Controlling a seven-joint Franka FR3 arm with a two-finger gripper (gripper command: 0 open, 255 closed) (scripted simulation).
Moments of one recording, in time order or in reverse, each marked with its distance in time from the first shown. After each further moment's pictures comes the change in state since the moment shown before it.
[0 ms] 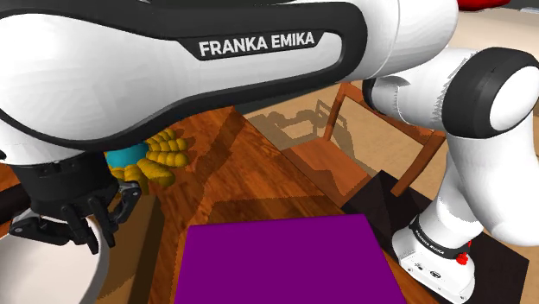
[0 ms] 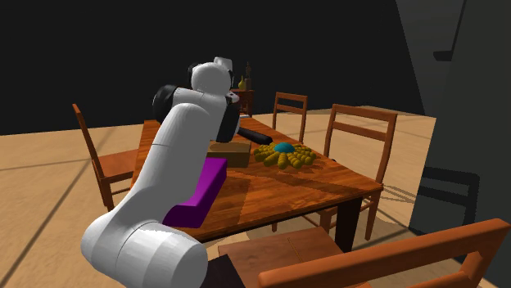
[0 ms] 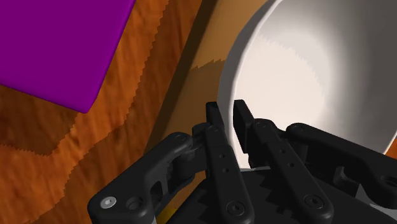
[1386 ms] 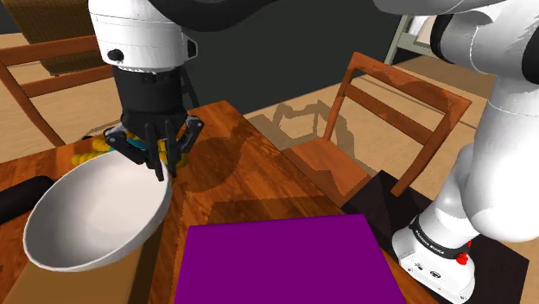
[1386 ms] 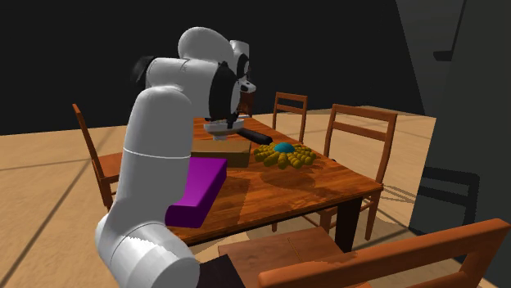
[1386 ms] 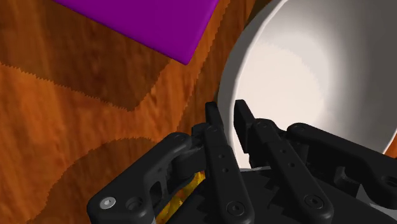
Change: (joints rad) arm -0.282 -0.358 0.024 -0.377 0.193 0.023 -0.187
